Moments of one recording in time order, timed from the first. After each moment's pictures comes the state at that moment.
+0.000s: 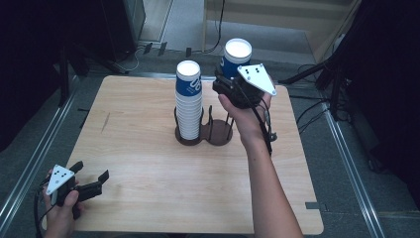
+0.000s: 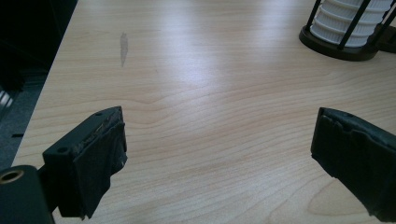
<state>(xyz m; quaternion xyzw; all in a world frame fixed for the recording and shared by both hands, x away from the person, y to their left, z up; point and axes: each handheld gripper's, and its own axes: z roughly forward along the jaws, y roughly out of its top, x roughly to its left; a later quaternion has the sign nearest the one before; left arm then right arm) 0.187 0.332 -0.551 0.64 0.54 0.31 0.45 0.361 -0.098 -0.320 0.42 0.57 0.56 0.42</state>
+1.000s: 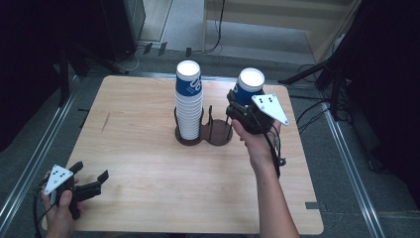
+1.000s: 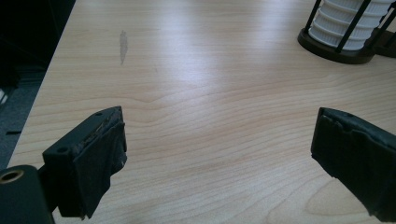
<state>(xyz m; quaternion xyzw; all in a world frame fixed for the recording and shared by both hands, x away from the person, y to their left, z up) 0.187 0.334 -0.552 0.64 0.54 0.30 0.46 0.333 -0.135 -0.370 0.45 0.57 0.55 0.41</state>
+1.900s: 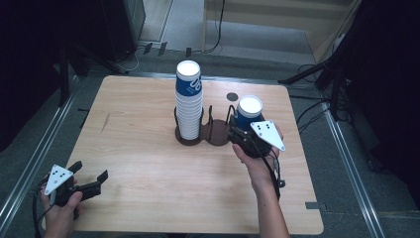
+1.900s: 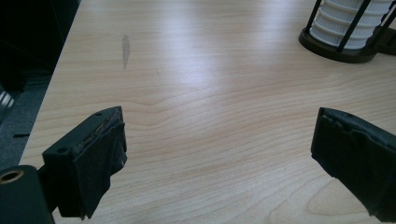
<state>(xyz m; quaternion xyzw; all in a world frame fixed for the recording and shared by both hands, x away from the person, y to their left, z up) 0.185 0.334 -0.548 0.64 0.54 0.31 0.45 0.304 -0.146 -0.426 0.46 0.59 0.52 0.40</state>
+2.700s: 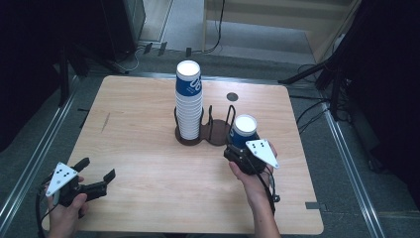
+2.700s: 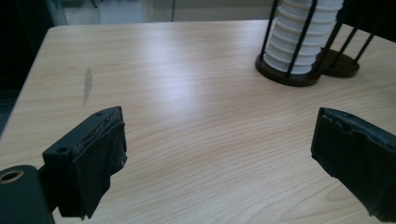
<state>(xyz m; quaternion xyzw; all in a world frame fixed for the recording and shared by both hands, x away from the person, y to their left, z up) 0.182 0.304 -0.517 0.65 0.50 0.30 0.49 0.280 -0.145 -0.471 0.48 0.60 0.52 0.37</state>
